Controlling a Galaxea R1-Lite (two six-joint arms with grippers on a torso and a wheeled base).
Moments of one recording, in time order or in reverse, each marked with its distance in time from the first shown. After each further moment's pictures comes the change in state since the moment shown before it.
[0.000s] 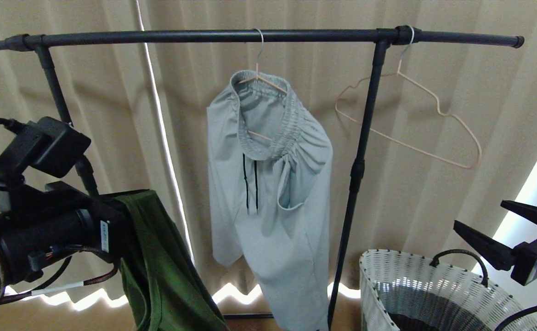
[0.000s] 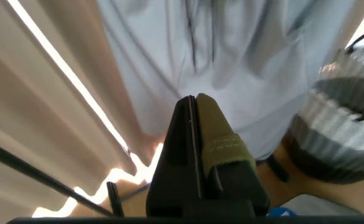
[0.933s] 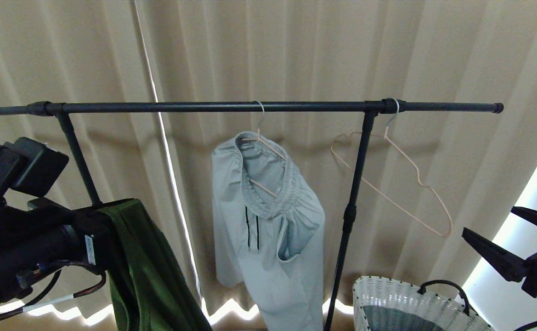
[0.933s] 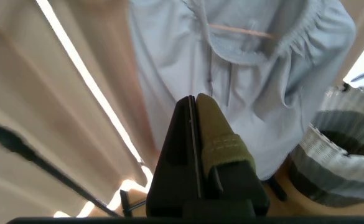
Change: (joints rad) left arm 0.056 -0.051 0.134 -0.133 -0.002 -0.009; right arm -0.002 -0.080 0.049 0.005 -0.003 -0.001
